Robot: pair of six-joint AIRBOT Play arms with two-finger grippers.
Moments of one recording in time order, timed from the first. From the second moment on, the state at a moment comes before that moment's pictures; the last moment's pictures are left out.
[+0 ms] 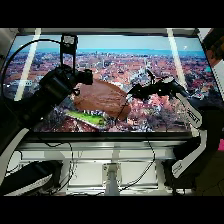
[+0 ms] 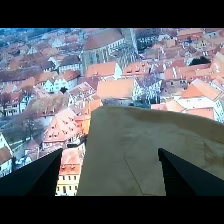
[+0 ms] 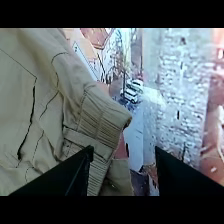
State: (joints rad) left arm -0.63 -1.15 1.22 2.17 -0.85 -2.17; right arm 0.02 -1.89 1.30 -0.53 1.08 1.12
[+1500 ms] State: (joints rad) left arm -0.63 -1.14 1.22 2.18 -0.83 -2.17; right arm 0.13 -1.84 1.82 -0.65 1.09 0.94
